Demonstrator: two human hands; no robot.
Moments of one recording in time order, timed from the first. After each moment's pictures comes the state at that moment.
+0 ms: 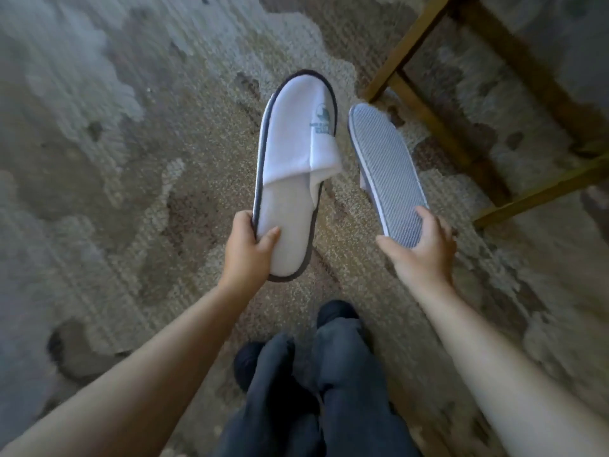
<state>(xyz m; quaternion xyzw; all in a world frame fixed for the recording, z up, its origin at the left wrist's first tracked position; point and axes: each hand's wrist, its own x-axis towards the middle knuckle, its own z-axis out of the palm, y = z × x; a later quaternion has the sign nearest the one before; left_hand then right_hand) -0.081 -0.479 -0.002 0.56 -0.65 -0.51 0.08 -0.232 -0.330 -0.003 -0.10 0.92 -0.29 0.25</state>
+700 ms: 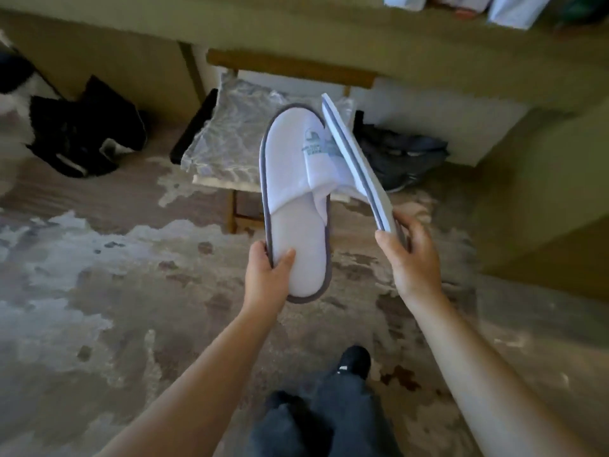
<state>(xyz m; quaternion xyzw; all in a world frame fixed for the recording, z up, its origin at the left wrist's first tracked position) -0.066 -0.294 0.455 0.25 -0.73 -0.64 0.03 -0.092 -0.120 0.495 0.07 0.79 -0.60 -0.02</state>
